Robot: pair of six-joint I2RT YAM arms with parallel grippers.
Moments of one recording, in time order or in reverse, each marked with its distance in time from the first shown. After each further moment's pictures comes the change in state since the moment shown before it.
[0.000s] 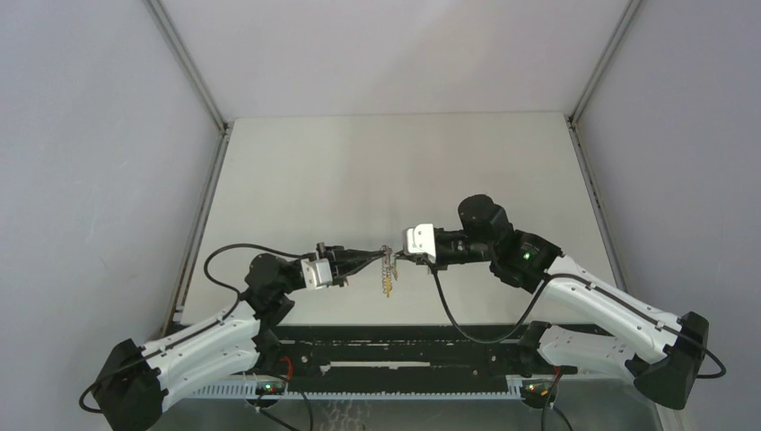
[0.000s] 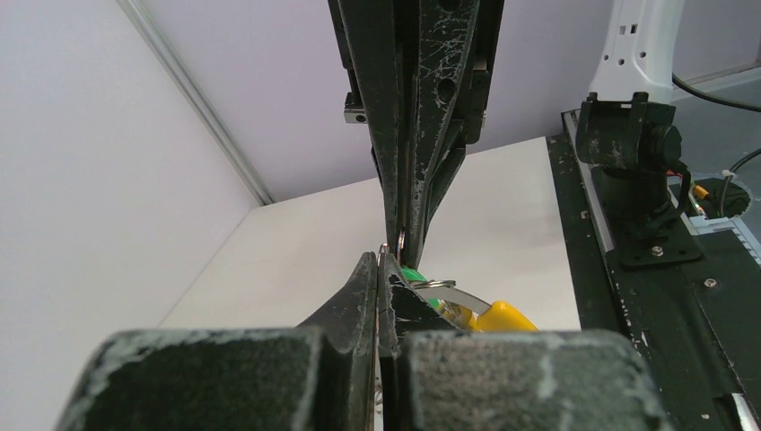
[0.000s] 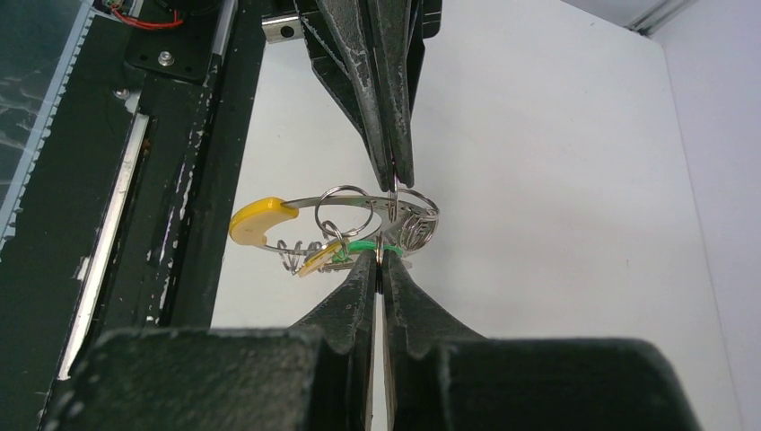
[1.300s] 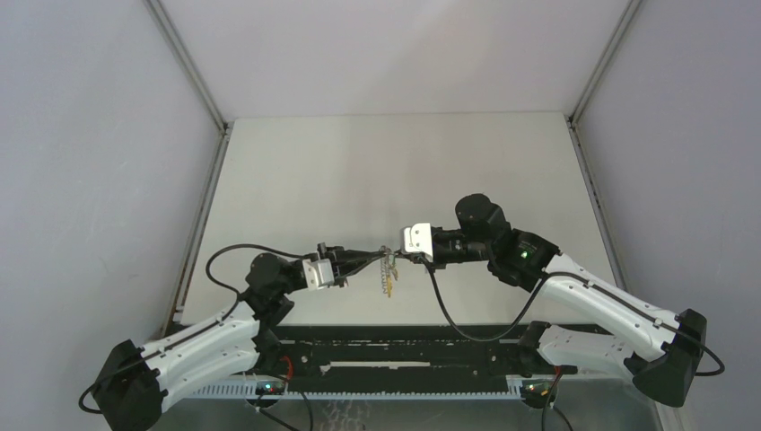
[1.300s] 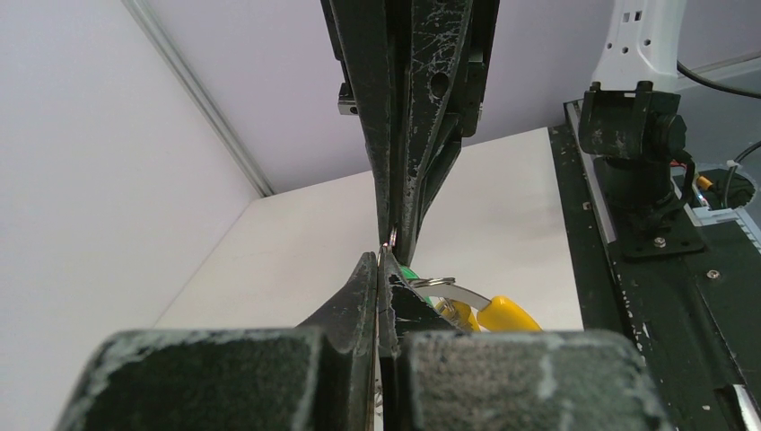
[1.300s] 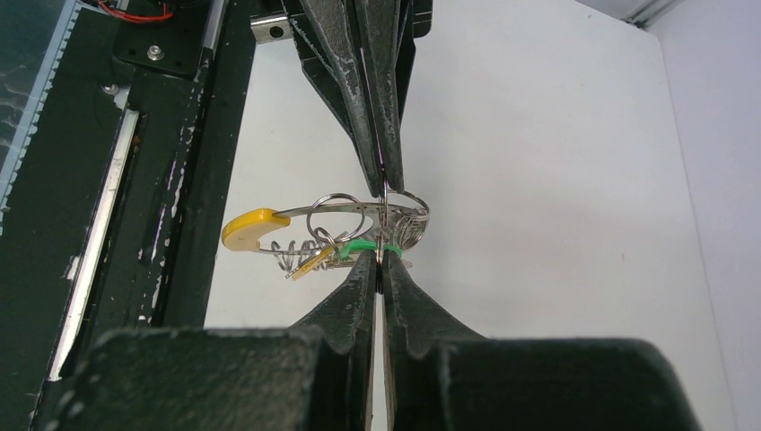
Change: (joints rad) left arm -0.002 -0.008 0.000 -0.035 -0.008 0.018; right arm 0.015 0.015 0.011 -0.003 0.023 -0.005
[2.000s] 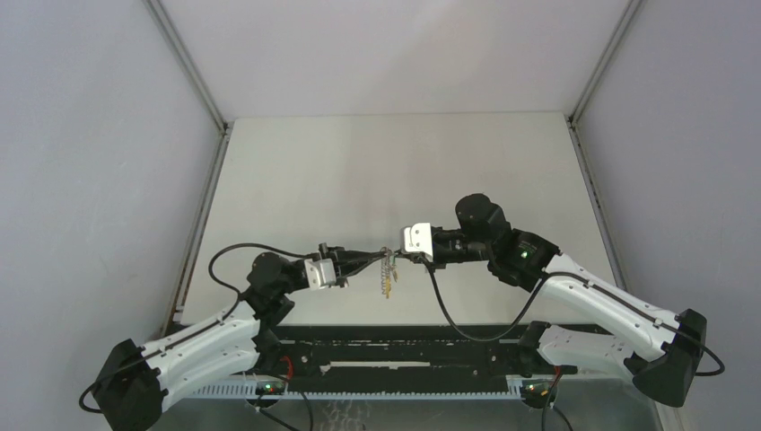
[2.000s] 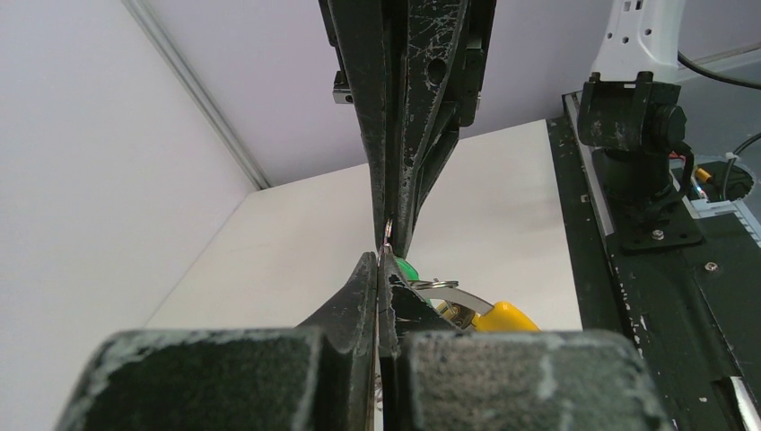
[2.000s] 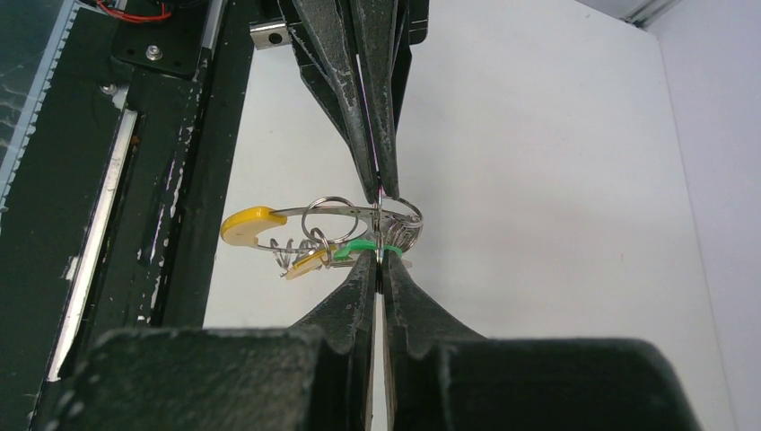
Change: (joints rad) left arm 0.000 0.006 0.000 -0.014 0.000 0.008; right arm 0.000 0.000 0.000 0.001 0.002 0.000
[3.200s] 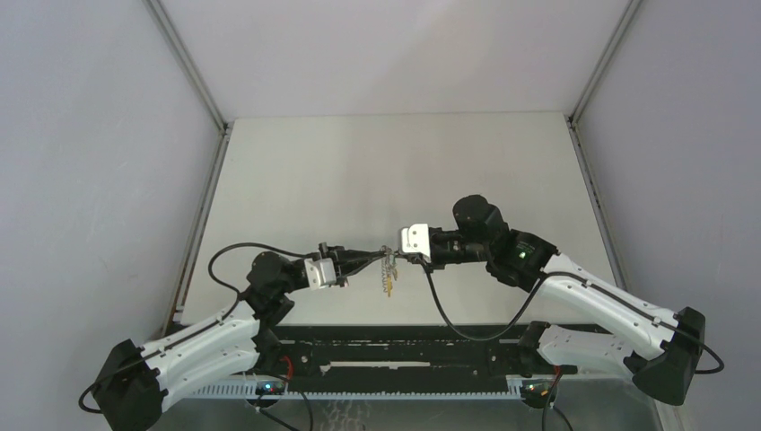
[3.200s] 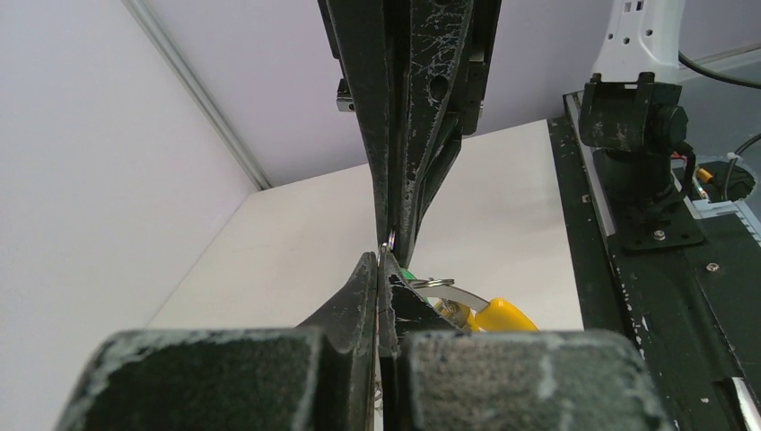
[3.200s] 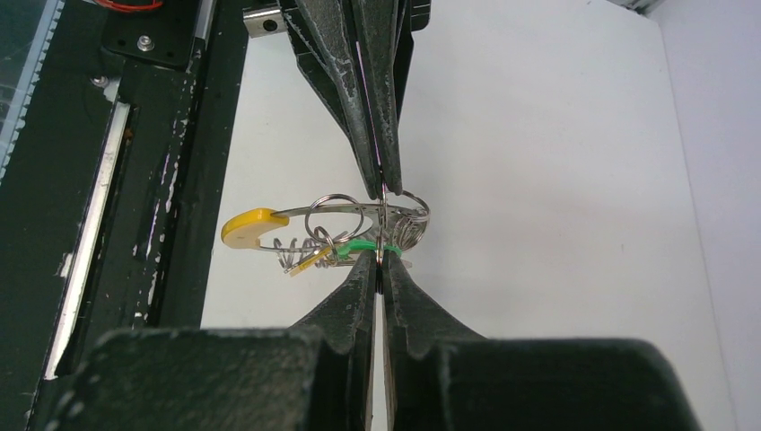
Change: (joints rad) left arm 0.000 -0.002 0.008 -0.010 0.001 0.006; right arm 0.003 0.007 0.000 -0.007 0.032 0.000
